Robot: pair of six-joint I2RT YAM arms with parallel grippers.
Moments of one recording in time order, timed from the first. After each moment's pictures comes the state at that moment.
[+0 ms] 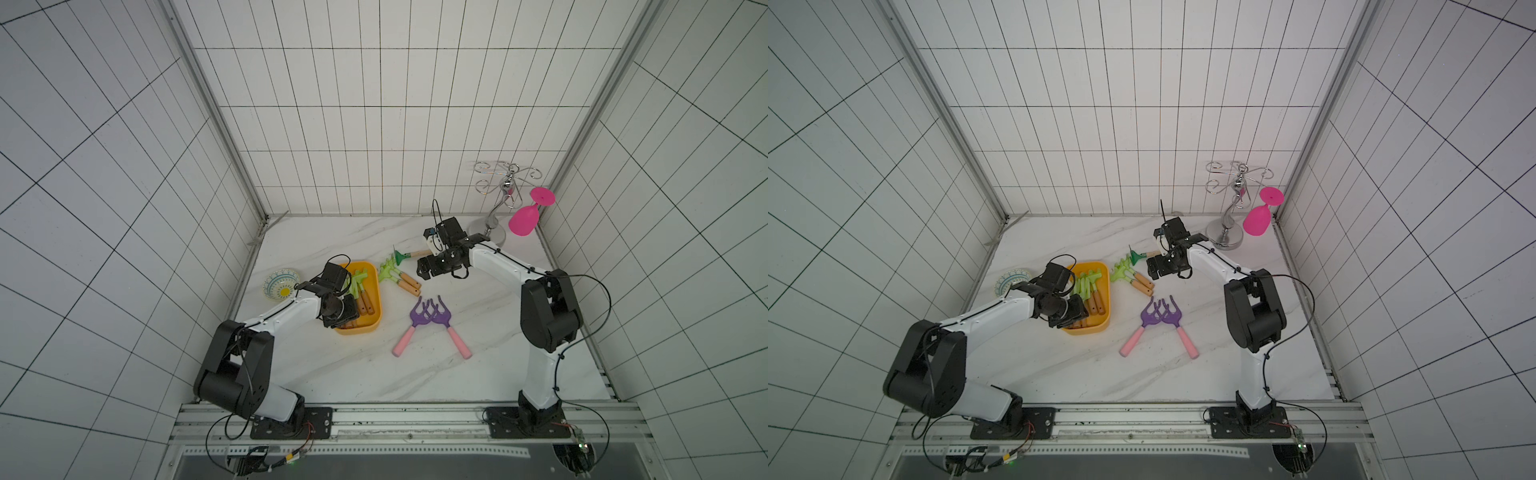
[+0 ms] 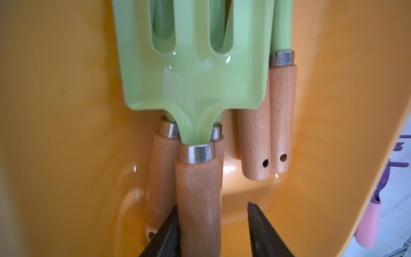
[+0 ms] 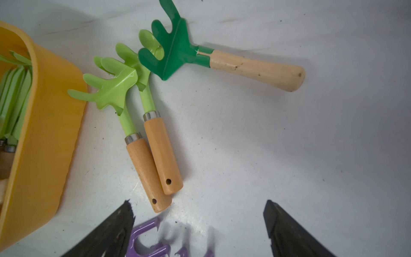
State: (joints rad) left arm -0.33 1.46 0.84 -0.61 0.21 -0.66; right arm 0.55 1.98 1.54 -0.66 -0.16 0.00
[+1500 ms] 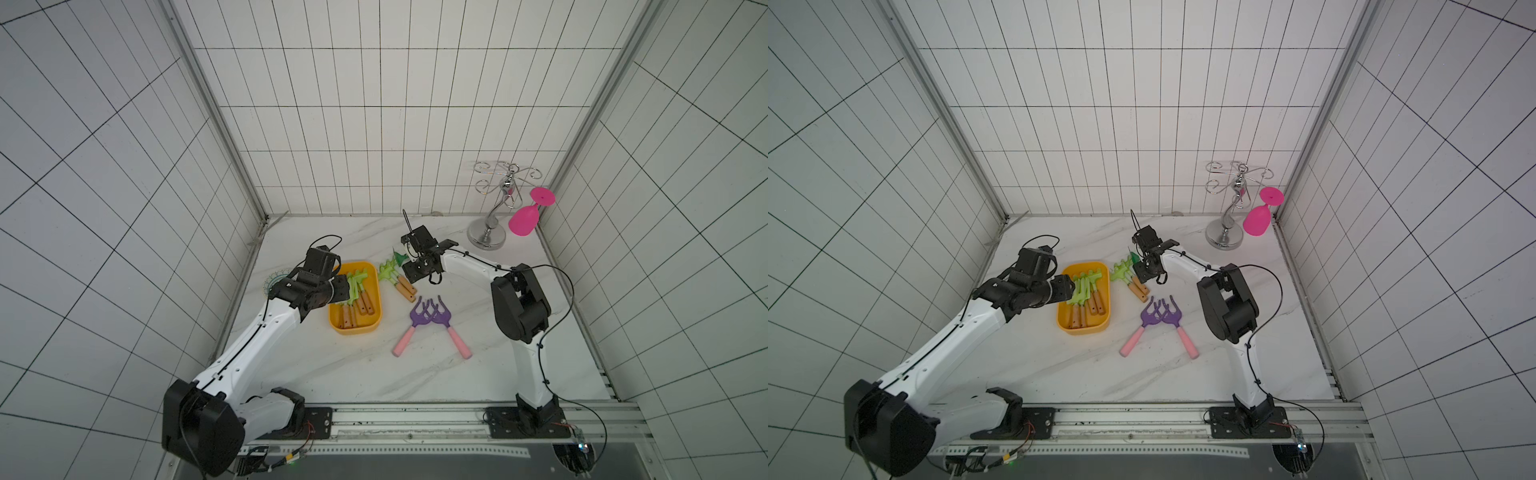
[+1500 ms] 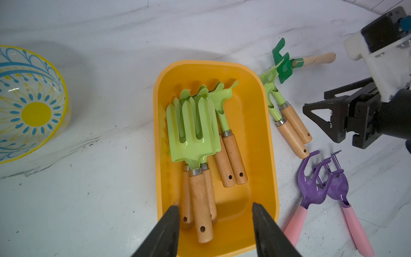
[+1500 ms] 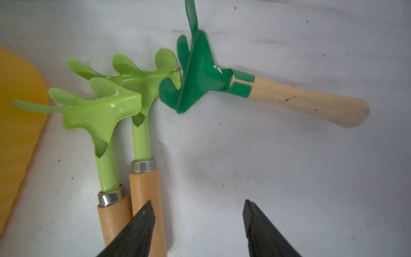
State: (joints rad) left arm -0.35 1.20 1.00 -0.72 0.00 -0.48; right arm 0.69 2.12 1.65 -0.61 0.06 0.00
